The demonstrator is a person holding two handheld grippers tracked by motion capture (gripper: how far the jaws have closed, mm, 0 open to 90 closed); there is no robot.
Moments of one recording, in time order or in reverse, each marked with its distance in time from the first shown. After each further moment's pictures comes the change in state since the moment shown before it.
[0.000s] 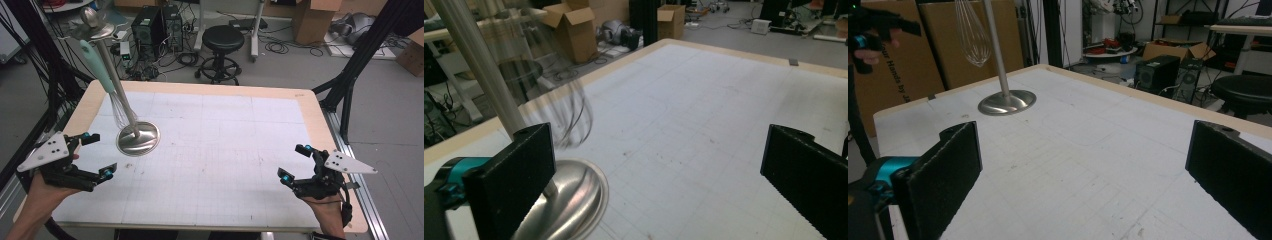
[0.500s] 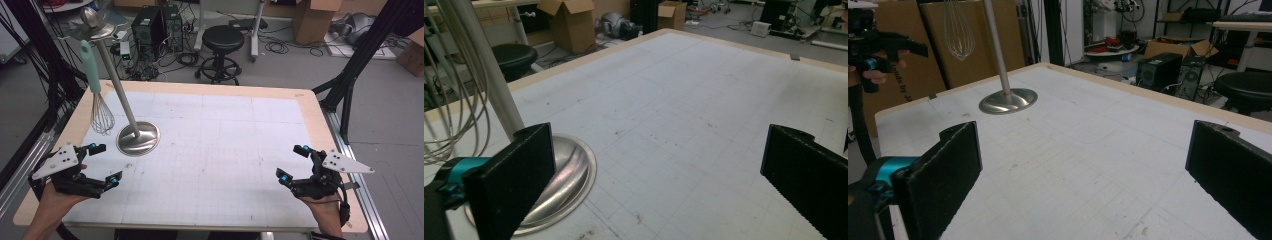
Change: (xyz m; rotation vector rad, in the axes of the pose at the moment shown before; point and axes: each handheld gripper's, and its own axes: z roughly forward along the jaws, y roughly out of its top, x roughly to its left) left arm -0.002 -0.028 0.008 0.007 -0.009 -0.051; right arm 0.000 -0.004 0.003 0.006 0.007 0.007
